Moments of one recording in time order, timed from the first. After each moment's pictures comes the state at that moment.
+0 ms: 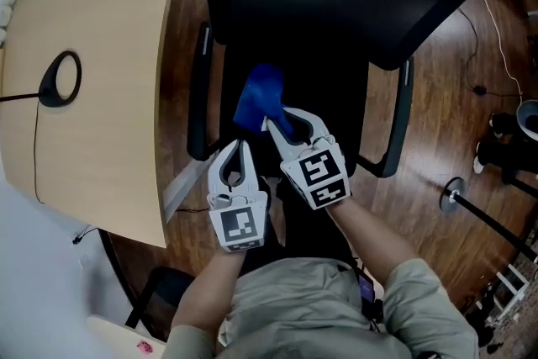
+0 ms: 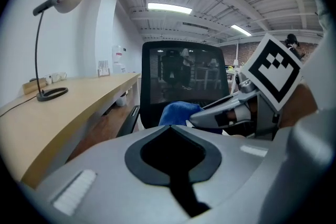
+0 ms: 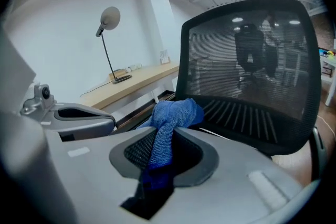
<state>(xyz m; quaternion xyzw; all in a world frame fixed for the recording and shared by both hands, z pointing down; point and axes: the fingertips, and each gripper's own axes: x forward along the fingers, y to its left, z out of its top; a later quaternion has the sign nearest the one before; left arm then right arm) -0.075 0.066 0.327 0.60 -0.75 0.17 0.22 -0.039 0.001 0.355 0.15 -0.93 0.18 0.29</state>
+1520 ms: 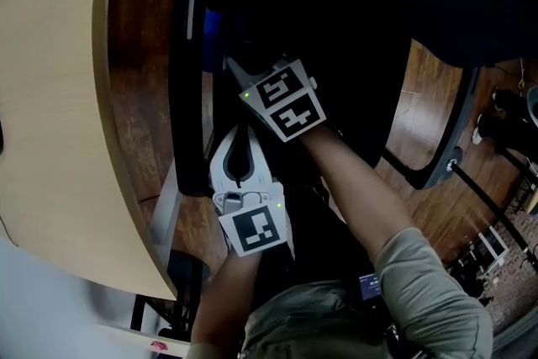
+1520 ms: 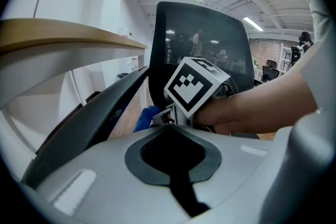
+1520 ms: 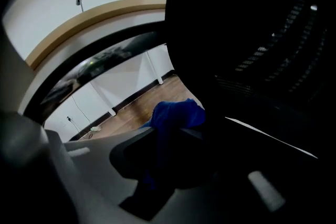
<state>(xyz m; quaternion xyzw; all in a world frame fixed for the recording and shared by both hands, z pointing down) -0.132 0.041 0.488 0.57 -0.75 0.17 0.29 -0.193 -0.046 0.575 0.09 -0.90 0.20 0.37</state>
